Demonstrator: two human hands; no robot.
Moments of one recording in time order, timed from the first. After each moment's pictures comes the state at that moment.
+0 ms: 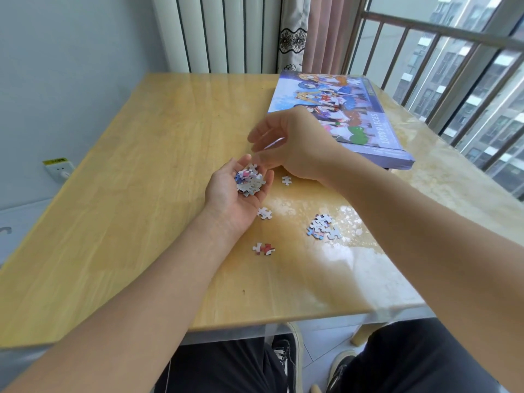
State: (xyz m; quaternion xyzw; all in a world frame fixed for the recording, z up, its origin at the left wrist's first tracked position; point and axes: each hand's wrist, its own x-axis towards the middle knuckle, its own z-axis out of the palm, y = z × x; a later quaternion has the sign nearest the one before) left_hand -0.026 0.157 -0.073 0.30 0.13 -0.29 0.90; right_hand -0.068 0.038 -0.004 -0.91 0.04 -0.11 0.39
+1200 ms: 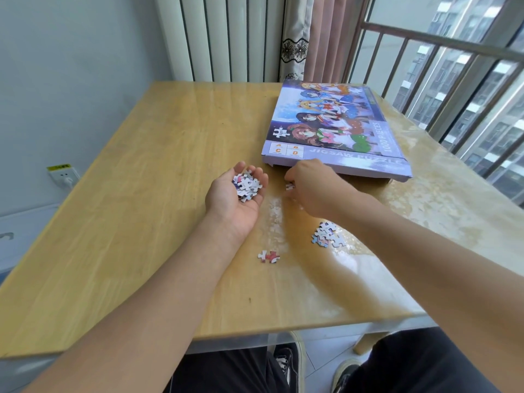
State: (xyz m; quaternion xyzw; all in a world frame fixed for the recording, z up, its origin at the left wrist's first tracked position) left_hand -0.021 0.158 -0.067 0.28 0.15 -0.26 0.91; right_hand -0.076 0.026 -0.040 -0.99 0.10 0.02 0.03
